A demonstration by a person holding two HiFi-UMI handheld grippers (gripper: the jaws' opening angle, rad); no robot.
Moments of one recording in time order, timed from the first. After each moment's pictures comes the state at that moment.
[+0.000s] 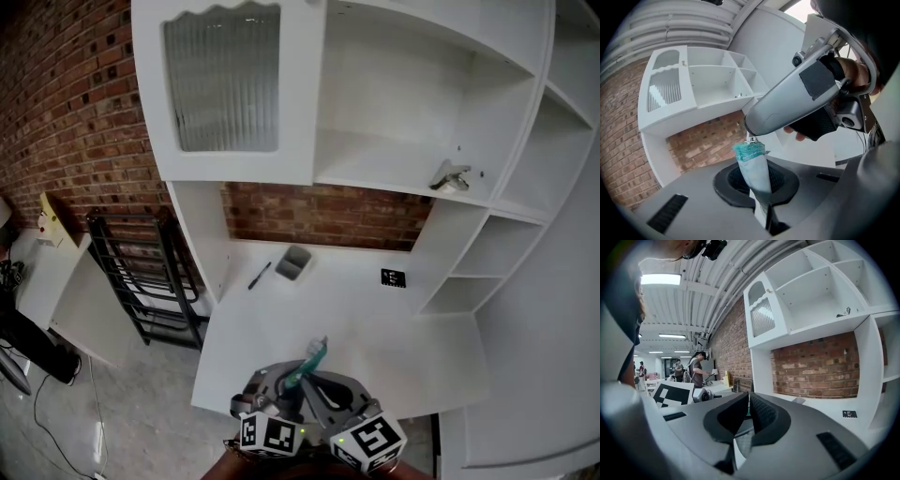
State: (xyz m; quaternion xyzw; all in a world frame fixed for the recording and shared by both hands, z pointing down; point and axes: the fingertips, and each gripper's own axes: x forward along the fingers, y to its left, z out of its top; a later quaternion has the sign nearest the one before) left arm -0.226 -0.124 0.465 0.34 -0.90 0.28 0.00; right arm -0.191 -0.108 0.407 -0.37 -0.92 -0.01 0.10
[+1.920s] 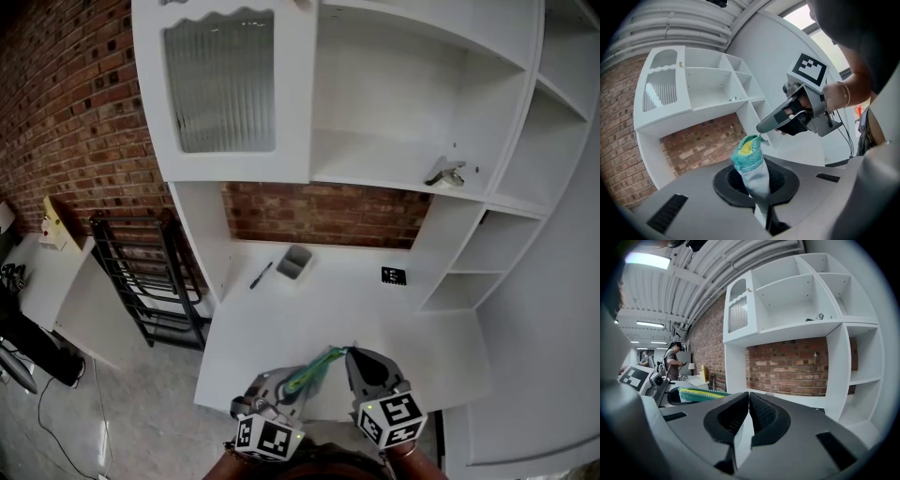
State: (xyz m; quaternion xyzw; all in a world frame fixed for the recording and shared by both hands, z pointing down) left arm -0.200 -0.130 0.465 0.38 -0.89 0.27 0.00; right arm -0.229 -0.197 0.431 -0.24 -0.97 -0.02 0.10
